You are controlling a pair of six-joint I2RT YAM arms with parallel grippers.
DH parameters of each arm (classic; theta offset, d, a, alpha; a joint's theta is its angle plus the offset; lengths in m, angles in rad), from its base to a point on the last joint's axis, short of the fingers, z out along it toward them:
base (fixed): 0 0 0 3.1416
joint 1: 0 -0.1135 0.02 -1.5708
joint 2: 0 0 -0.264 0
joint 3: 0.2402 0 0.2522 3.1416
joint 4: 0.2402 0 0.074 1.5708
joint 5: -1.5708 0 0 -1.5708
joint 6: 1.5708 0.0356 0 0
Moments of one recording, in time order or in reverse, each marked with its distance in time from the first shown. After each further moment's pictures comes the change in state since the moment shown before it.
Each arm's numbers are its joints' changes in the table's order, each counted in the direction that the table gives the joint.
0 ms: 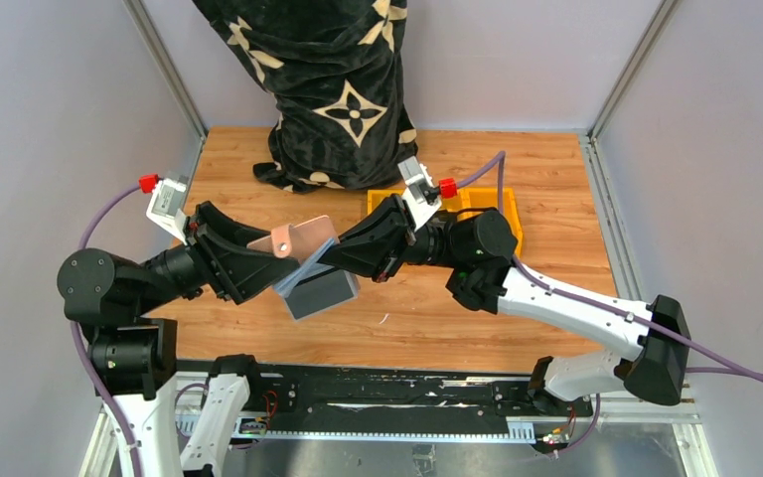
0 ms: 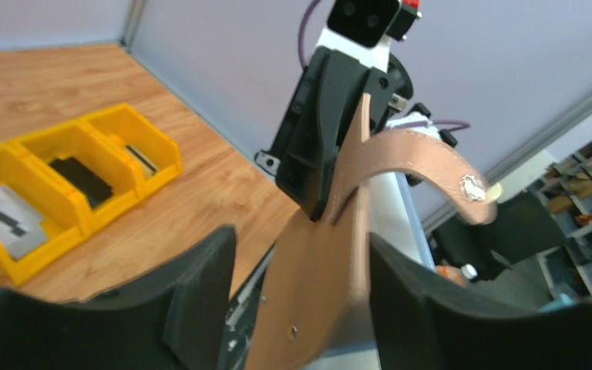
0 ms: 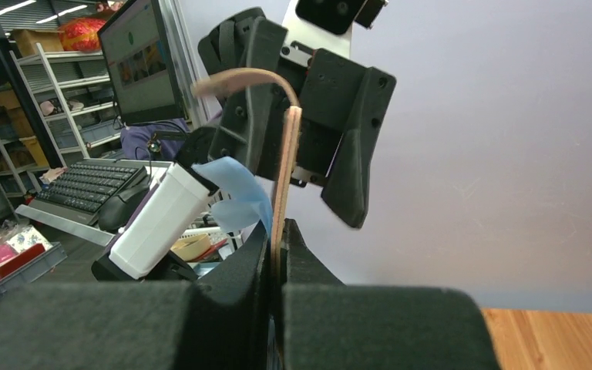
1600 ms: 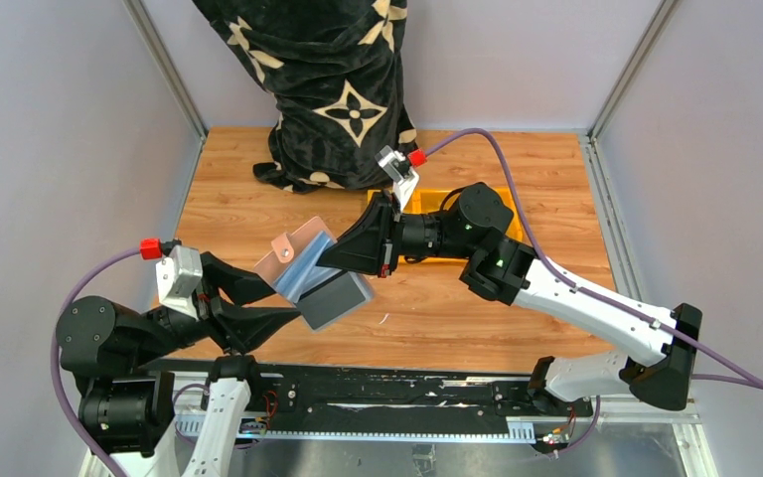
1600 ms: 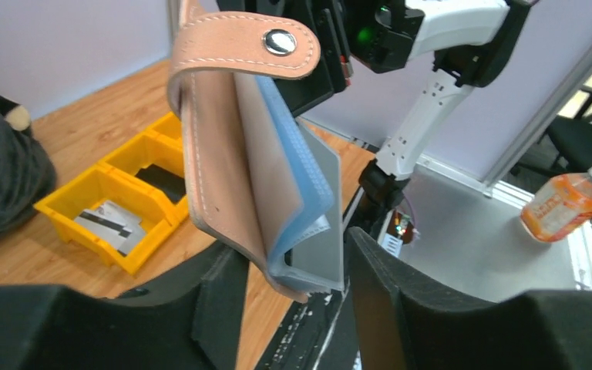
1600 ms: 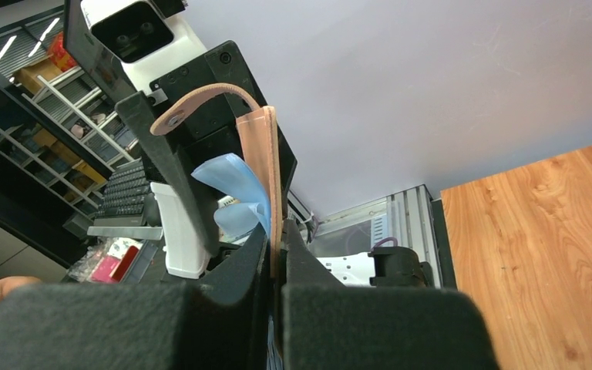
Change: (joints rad) left arm 0.000 0.142 0.039 0.344 -0.052 0.552; right arm 0.027 0.042 0.146 0.539 -0.012 0.183
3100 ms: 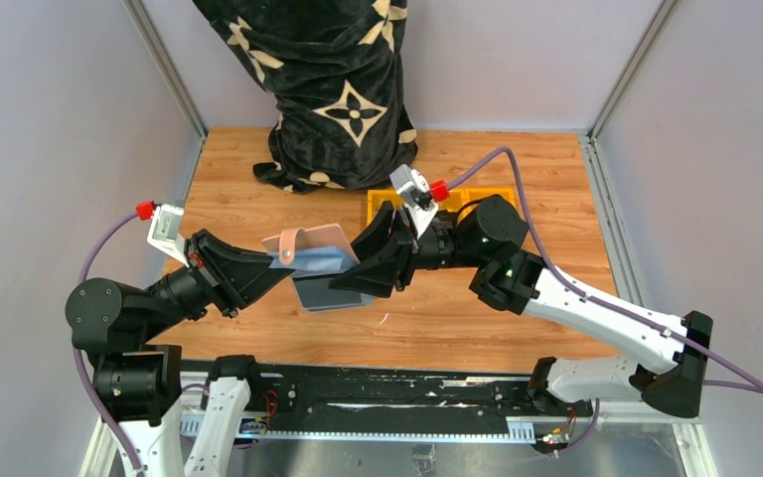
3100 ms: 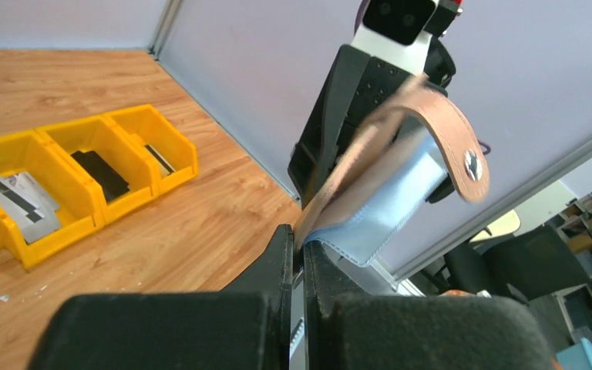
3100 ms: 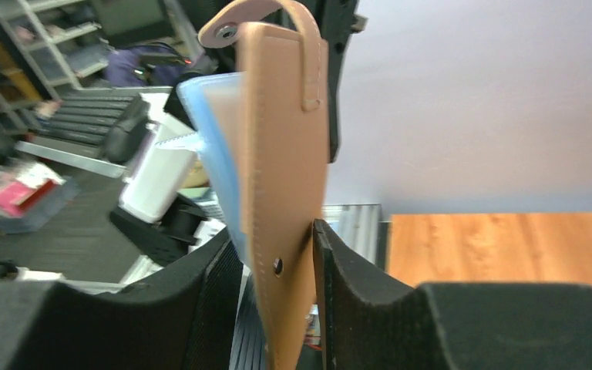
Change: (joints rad) left arm 0.000 -0.033 -0.097 -0.251 0.179 -0.516; right arm -0.014 0.068 -0.109 -0.134 0.126 -0.247
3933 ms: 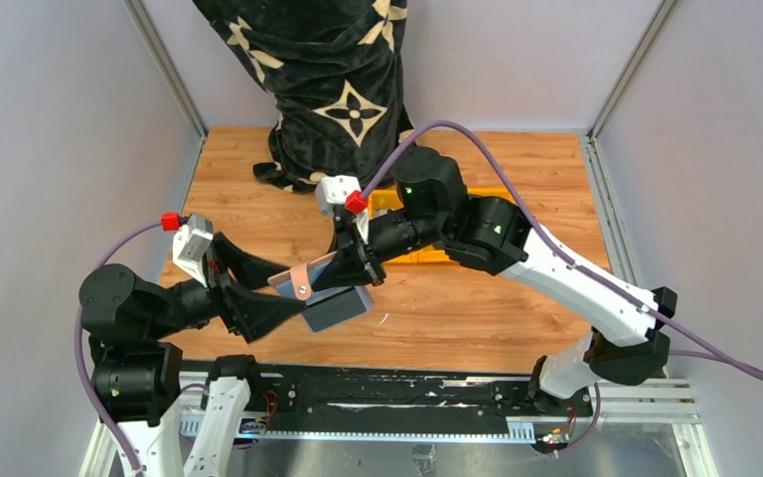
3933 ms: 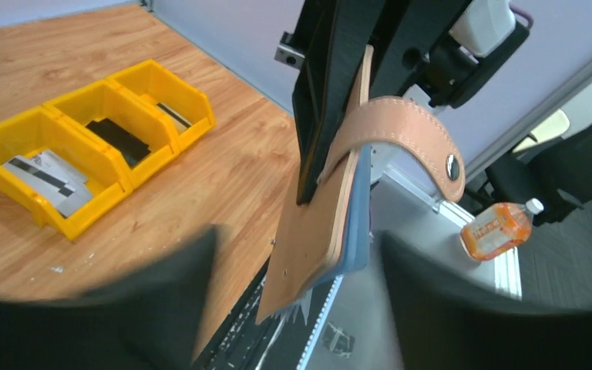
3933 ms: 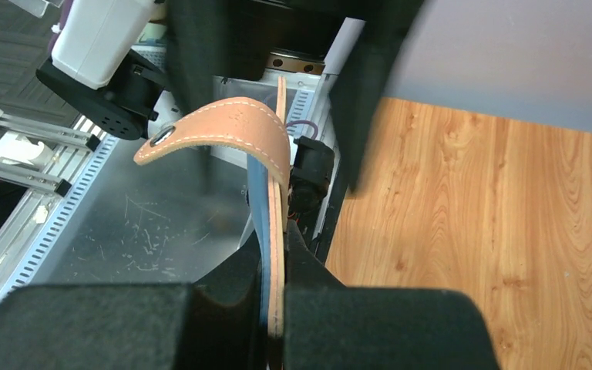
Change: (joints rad) left arm 0.000 -0.012 0.019 0.254 -0.169 0.396; right arm -0.047 -0.291 0.679 1.012 0.071 -0.601
